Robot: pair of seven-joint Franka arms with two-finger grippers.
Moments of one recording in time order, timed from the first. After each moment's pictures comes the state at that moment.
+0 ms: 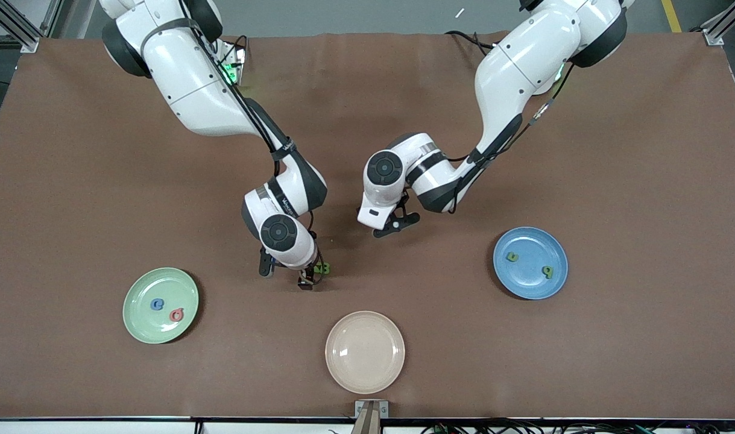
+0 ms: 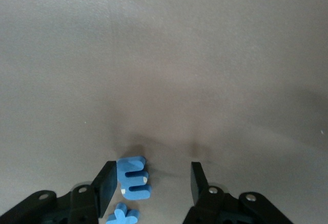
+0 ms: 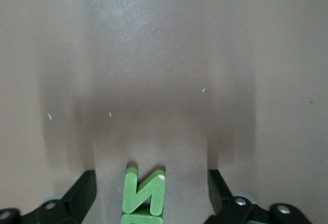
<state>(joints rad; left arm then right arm) -0.37 0.86 -0.51 -1.55 0.37 2.22 -1.40 0.46 0.90 0.08 -1.38 -0.04 2.26 2.17</state>
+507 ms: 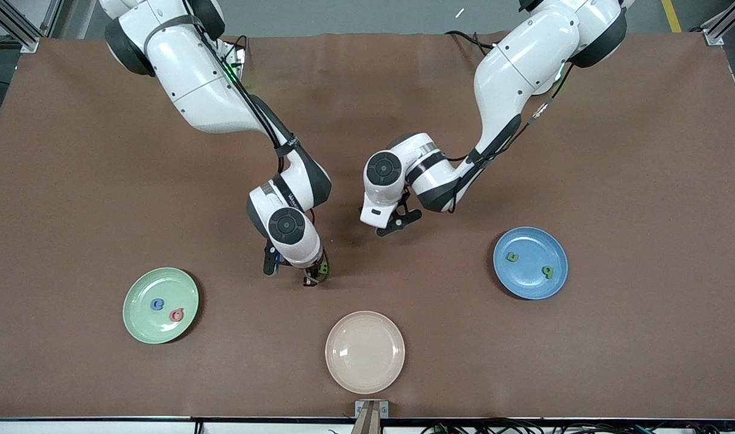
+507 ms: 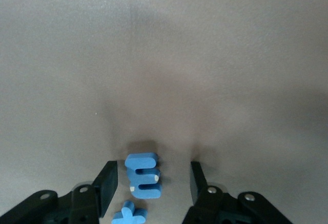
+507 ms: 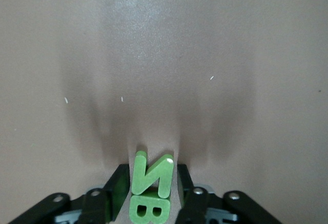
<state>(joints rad) -0.38 0.86 -0.51 -1.57 0.37 2.21 -1.44 0.48 0.90 0.08 -1.37 -0.09 2.27 2.19</state>
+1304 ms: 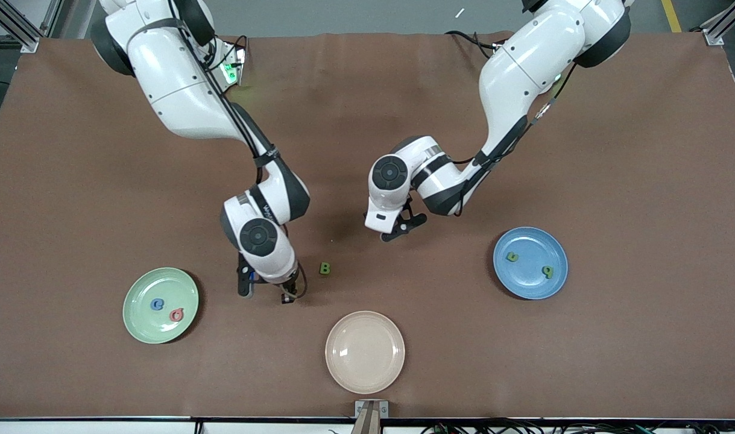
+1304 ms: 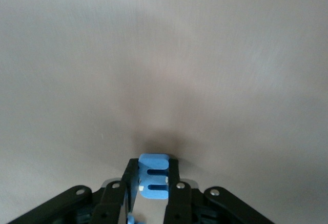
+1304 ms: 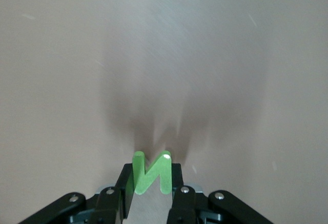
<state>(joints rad) -0.34 0.84 -0.51 -1.54 0.37 2.21 -1.44 0.39 0.88 0.06 -1.34 -0.14 2.28 1.88</state>
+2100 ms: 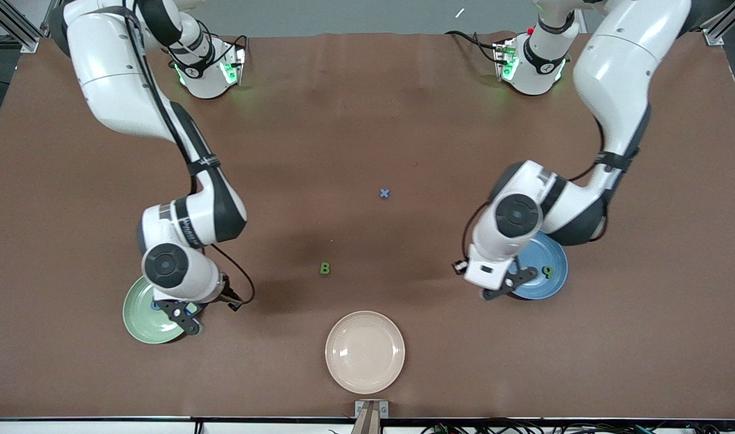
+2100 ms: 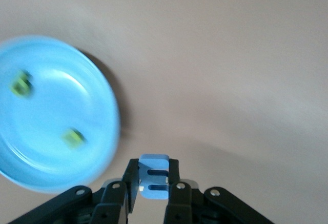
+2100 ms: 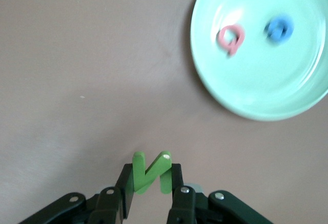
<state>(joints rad) 0.03 0.70 -0.50 -1.50 0.41 2.08 -0.95 0.19 0.79 0.06 -1.25 -0.14 1.98 0.86</state>
